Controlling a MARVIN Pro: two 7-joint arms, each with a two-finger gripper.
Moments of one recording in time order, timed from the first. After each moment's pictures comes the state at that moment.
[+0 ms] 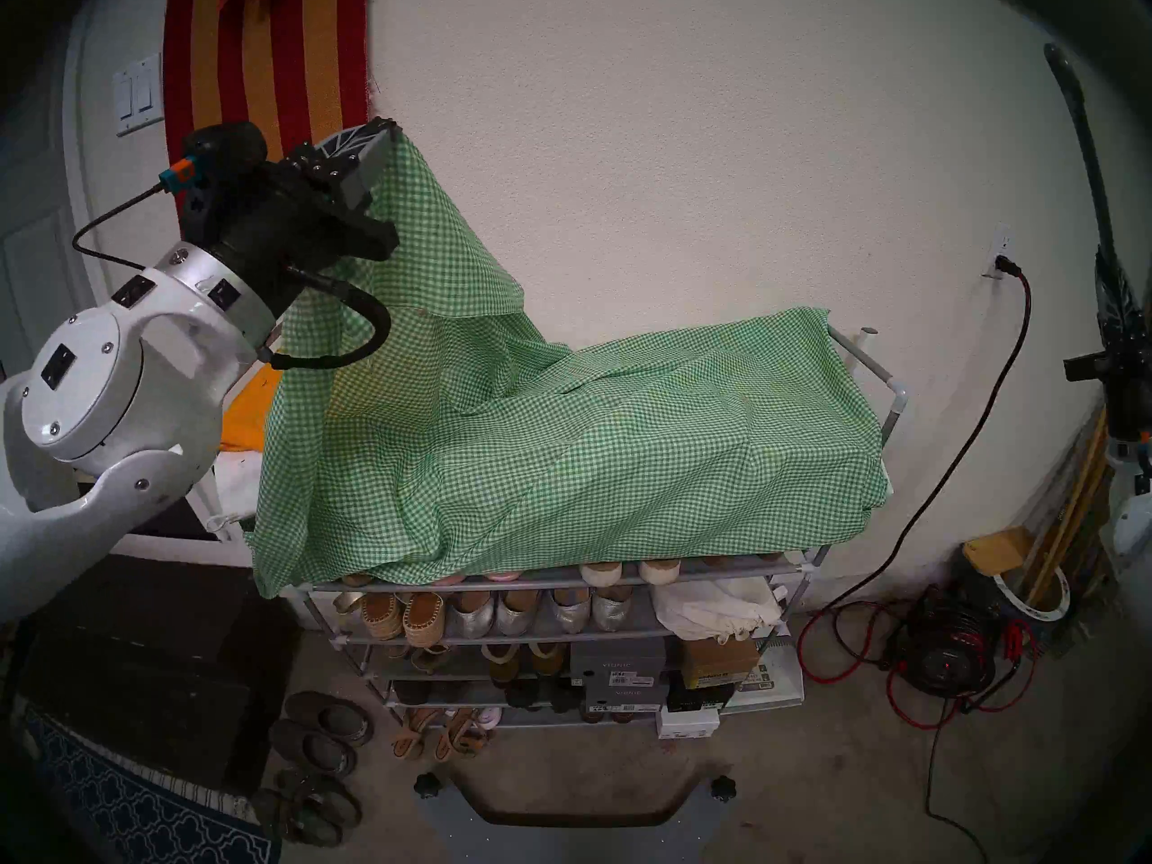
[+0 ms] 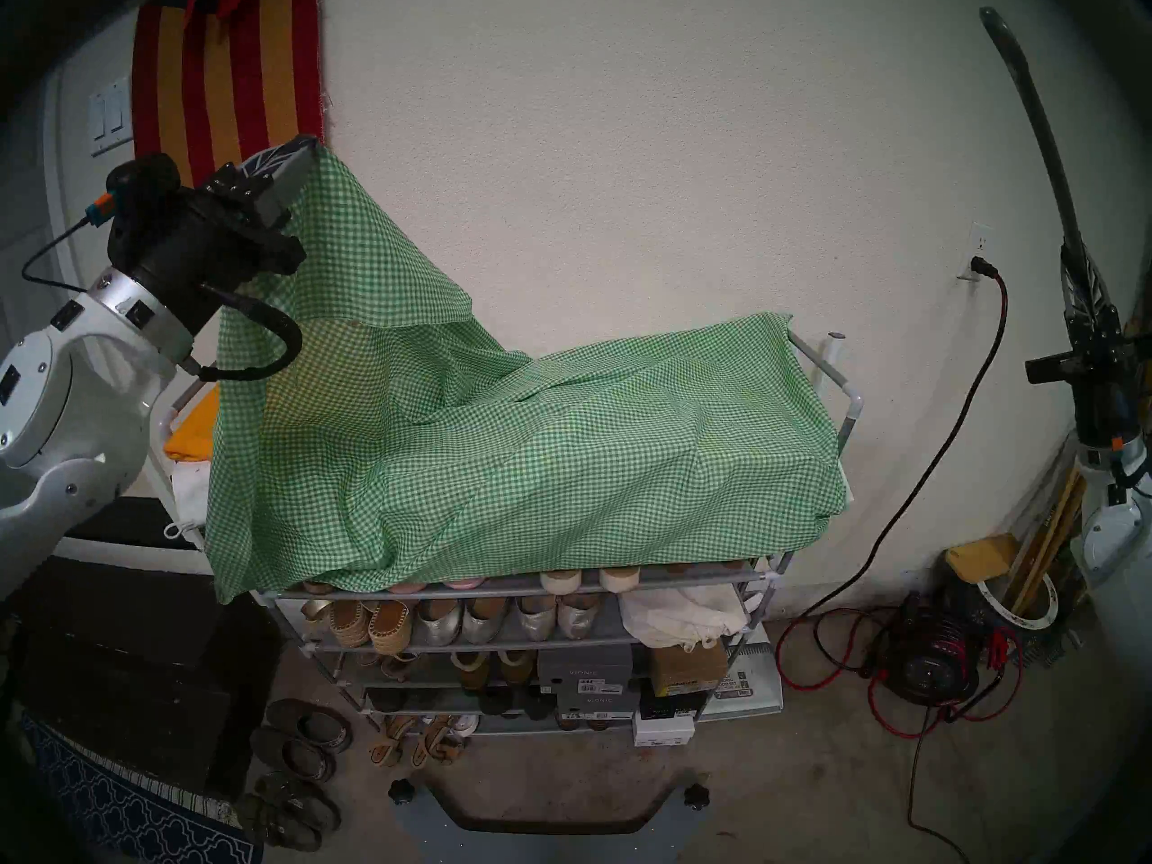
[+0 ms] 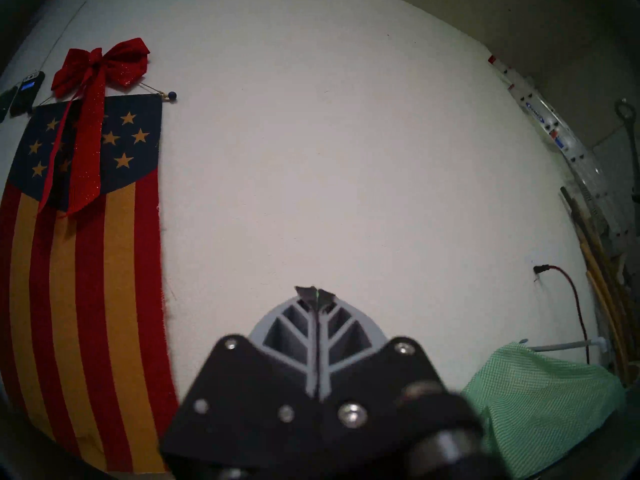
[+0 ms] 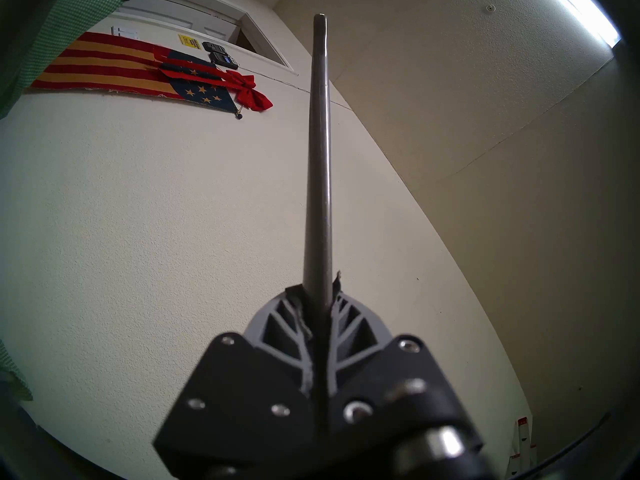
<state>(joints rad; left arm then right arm) 1.59 -0.20 -1.62 -2.41 -1.05 -0.17 0.42 -2.02 -0.44 2.14 -1.57 -0.33 -0.96 -0.83</state>
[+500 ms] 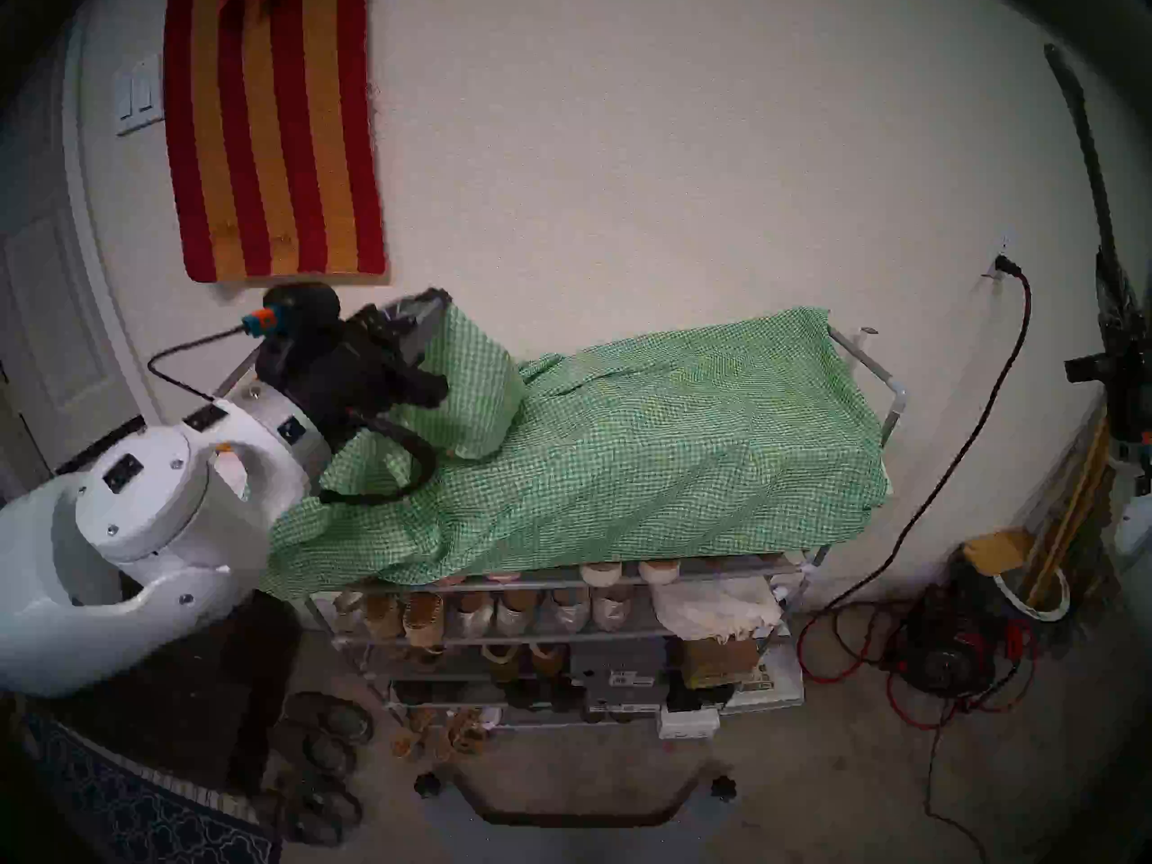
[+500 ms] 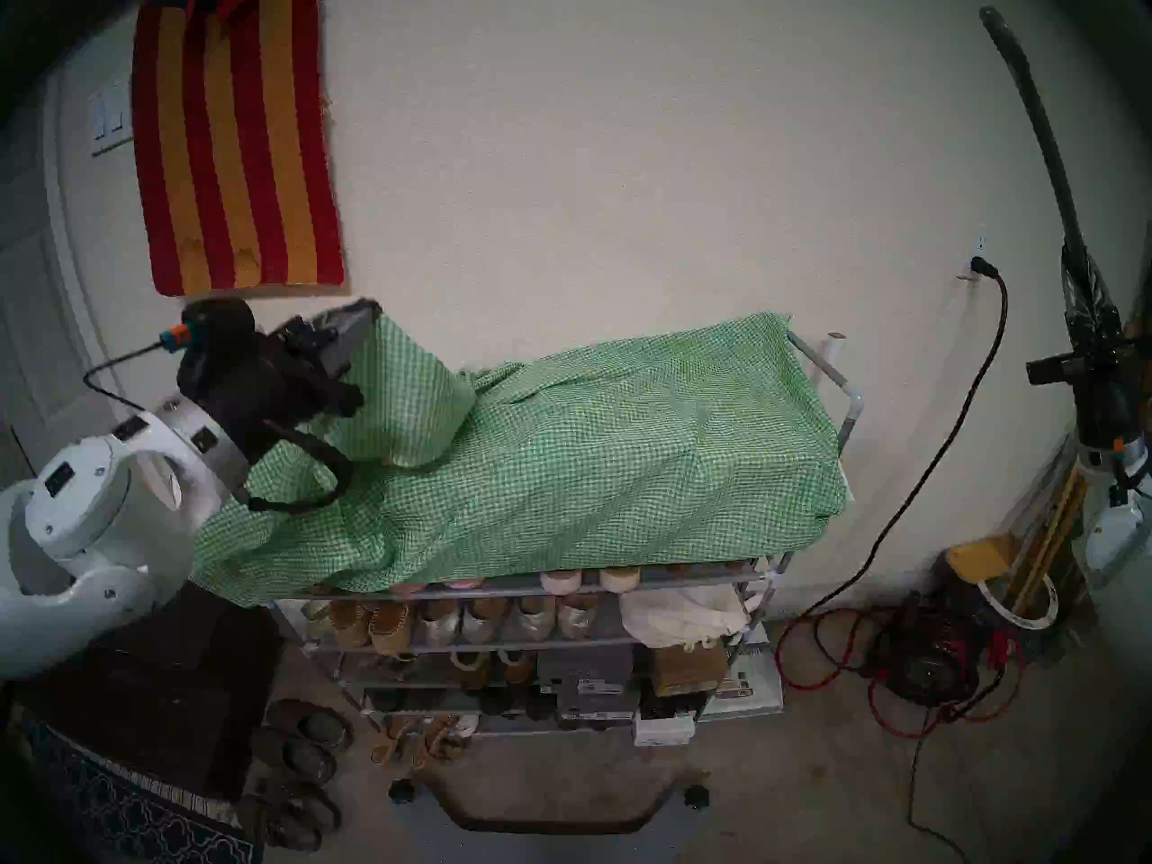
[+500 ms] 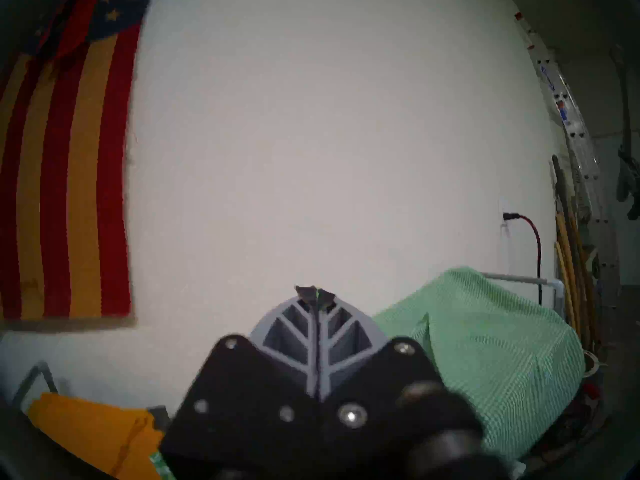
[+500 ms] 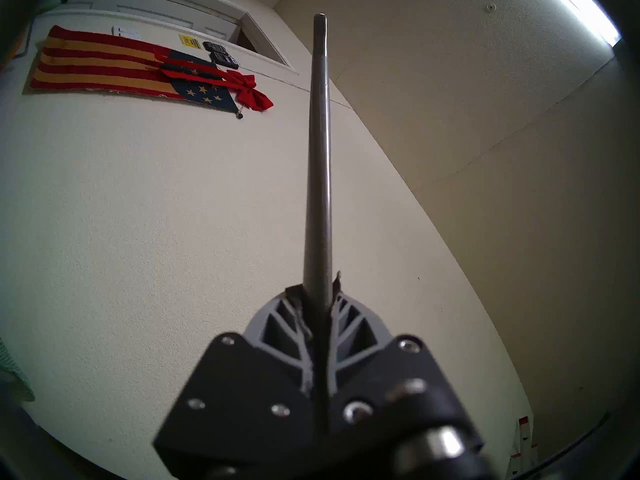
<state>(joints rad) 1.75 -0.21 -1.46 -2.44 -1.08 -0.12 0.45 -2.04 -0.44 2.16 -1.57 -0.32 -0.96 -0.82</state>
